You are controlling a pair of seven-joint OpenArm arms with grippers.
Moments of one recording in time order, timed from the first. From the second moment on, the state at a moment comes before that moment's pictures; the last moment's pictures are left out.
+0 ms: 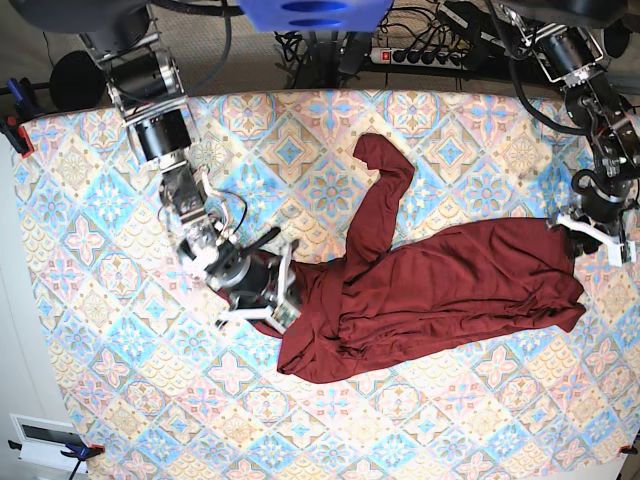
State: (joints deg) left arm 4.4 -21.0 -34.9 91.8 -29.0 -19.5 44.6; right arm 19.1 10.6 -22.0 76.5 -1.0 26.4 -30.6
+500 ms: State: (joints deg) left arm 6.9 -20.9 -34.8 91.8 -31.4 -19.5 44.5; right arm 16.8 10.6 -22.0 69.6 -0.7 26.3 -30.1
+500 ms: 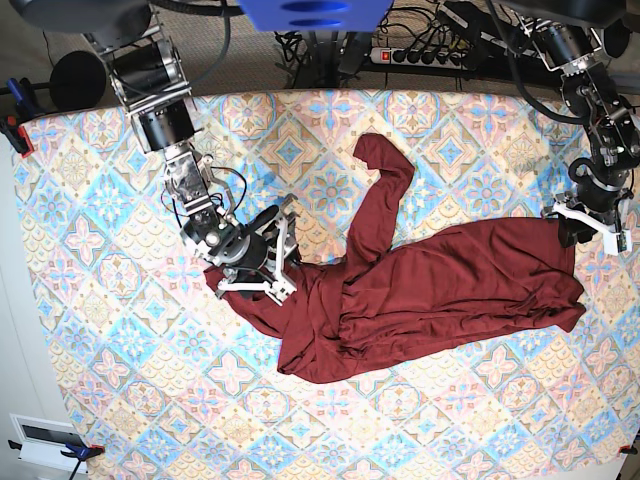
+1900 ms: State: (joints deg) left arm 6.9 -18.6 -34.8 91.8 -31.1 -19.3 44.7; right arm 22.4 13.5 -17.4 73.1 -0.1 26.8 -26.9
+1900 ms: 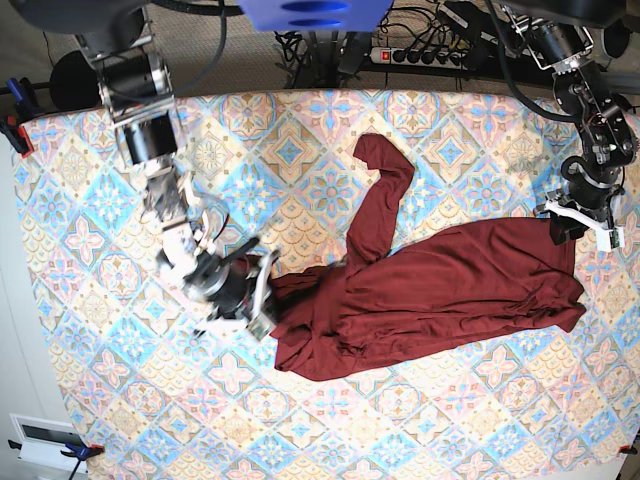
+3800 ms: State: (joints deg) left arm 4.3 -18.3 14.7 92.7 -30.8 -19.3 45.7; right arm 17.2 20.4 -7.9 71.6 -0.7 14.1 -22.9
